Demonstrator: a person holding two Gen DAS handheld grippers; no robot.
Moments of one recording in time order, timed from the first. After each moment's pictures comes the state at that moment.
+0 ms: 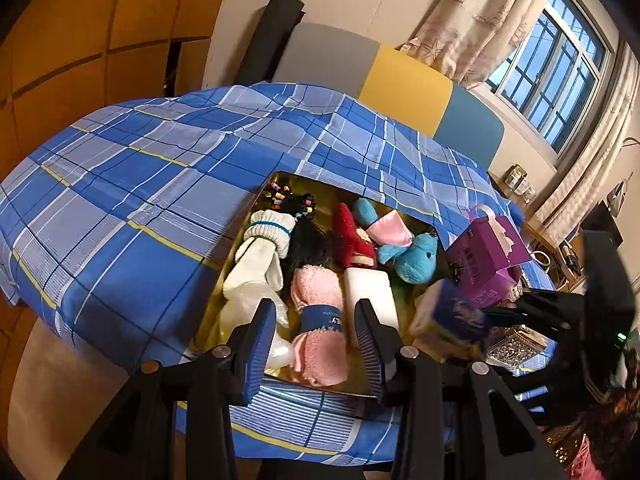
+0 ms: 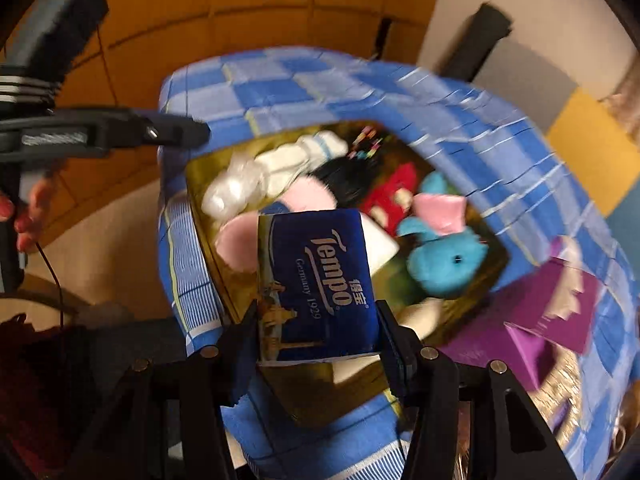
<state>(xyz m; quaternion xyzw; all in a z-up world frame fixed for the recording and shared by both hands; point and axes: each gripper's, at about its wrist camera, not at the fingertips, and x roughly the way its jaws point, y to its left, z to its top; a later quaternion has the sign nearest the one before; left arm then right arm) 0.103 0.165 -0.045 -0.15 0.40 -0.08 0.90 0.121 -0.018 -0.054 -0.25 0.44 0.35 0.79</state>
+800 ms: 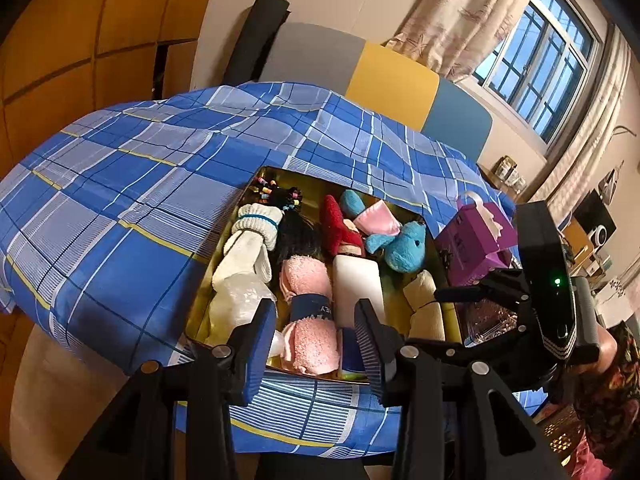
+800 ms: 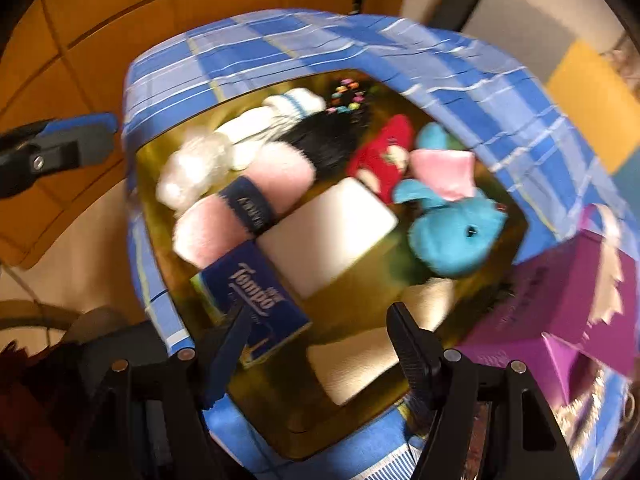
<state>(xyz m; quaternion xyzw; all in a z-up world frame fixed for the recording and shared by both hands) 0.094 0.153 -0.047 -0.13 0.40 -0.10 0.90 0.152 -0.019 -0.079 -0.23 0.49 0.29 0.79</state>
